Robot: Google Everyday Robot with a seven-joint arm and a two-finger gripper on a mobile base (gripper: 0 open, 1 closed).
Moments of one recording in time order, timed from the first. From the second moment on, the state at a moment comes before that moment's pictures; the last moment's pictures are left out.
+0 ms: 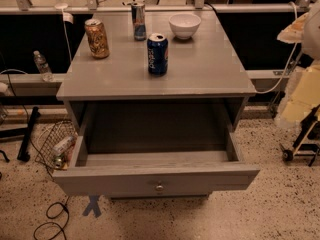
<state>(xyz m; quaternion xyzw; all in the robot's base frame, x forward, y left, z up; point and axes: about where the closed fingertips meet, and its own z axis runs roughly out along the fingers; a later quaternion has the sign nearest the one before) 0.437 -0.209 1.002 -0.60 0.77 -0.06 0.20</state>
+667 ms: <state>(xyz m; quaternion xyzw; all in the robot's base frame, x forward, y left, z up) 0.438 -0.207 0.972 -0.58 0.79 -0.05 0.20</state>
